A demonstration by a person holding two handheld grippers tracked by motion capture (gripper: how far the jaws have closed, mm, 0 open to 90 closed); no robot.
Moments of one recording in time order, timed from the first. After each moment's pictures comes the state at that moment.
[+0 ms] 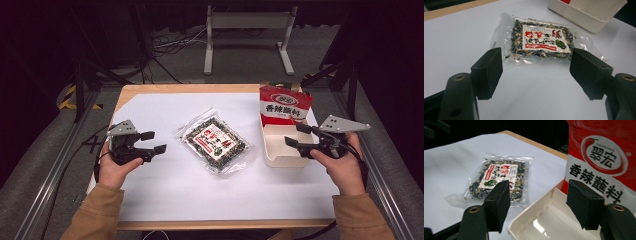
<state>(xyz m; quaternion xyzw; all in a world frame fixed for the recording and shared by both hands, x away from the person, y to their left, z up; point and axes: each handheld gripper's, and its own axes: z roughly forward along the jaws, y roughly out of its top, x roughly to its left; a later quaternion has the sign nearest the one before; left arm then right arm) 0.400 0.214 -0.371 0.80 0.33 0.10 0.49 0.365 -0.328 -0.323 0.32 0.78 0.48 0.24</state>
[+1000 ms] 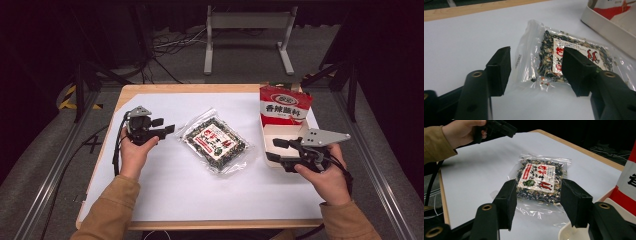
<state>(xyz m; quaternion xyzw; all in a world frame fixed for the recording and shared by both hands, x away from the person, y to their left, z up) 0.466 0.186 -0.392 0.76 0.42 0.11 0.48 0.341 -0.282 -0.329 0.26 0.81 0.50 0.17</state>
